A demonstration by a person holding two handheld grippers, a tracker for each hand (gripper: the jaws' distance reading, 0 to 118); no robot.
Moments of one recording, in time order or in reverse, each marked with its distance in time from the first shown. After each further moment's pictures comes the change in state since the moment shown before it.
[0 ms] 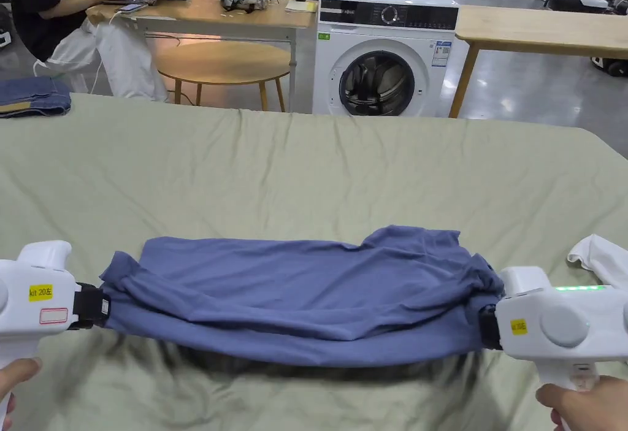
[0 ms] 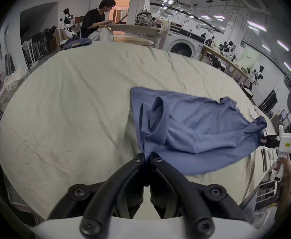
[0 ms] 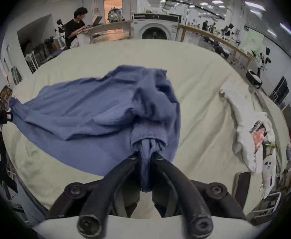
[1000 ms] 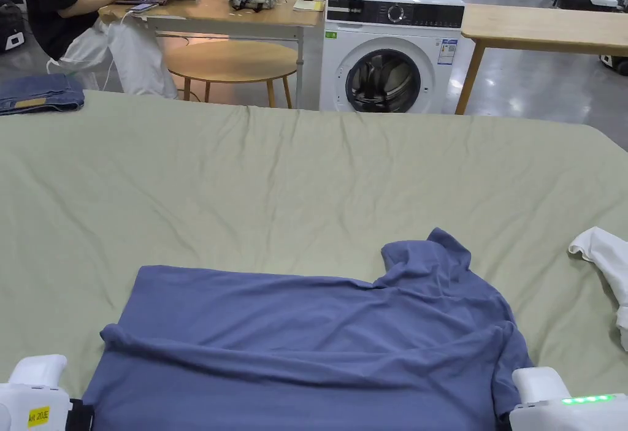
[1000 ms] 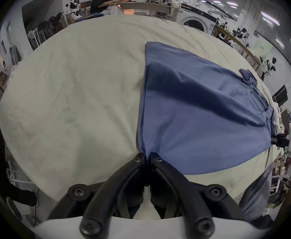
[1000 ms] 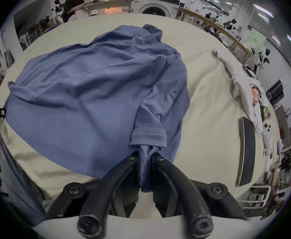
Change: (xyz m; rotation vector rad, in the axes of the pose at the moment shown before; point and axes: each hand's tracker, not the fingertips) left arm -0.020 -0.134 -0.015 -0.187 0.103 0.027; right arm -0.011 -0.129 -0.011 -0.185 -0.085 0.055
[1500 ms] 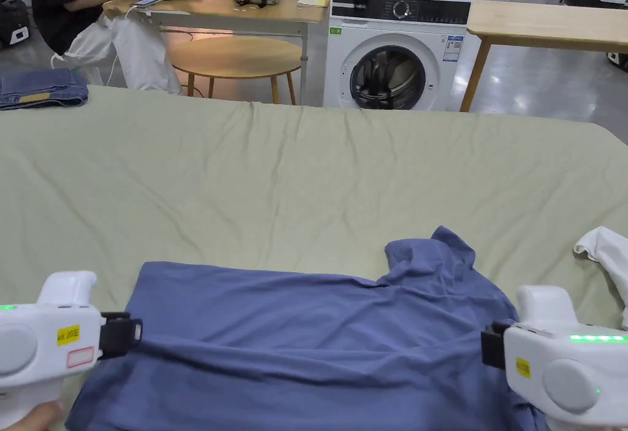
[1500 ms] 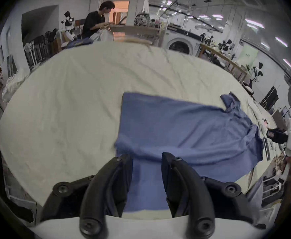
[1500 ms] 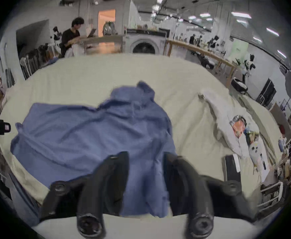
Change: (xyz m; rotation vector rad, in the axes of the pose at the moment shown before) left arm 0.044 0.065 0.041 0.234 -0.079 -0.062; right arm -0.026 0.061 0.060 0.370 -0.011 -0.099
